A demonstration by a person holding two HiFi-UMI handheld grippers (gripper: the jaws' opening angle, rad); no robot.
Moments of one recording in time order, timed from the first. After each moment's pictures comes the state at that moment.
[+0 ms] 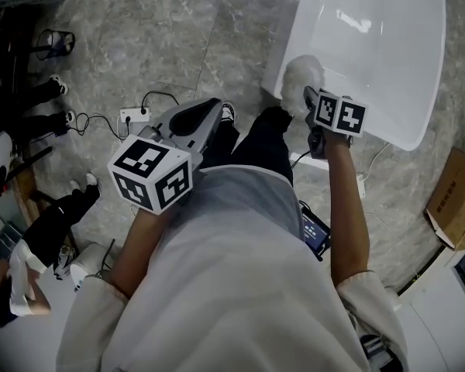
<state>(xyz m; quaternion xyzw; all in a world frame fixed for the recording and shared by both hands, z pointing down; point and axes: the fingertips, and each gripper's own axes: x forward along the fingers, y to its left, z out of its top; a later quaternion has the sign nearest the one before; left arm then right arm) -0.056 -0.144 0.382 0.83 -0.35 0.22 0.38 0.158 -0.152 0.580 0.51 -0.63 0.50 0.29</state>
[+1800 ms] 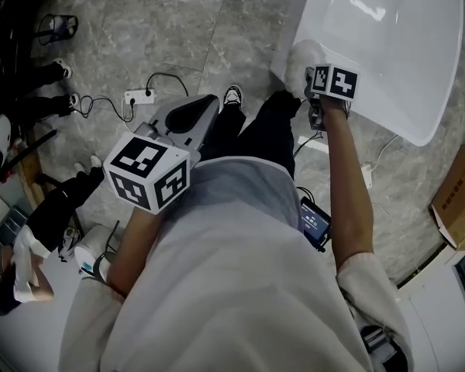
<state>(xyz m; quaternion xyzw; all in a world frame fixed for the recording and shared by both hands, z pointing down) -0.067 -0.124 0.394 0.81 -0.35 0.27 0.39 0.155 -0.158 0.653 0.50 -0.60 0.53 0.34</state>
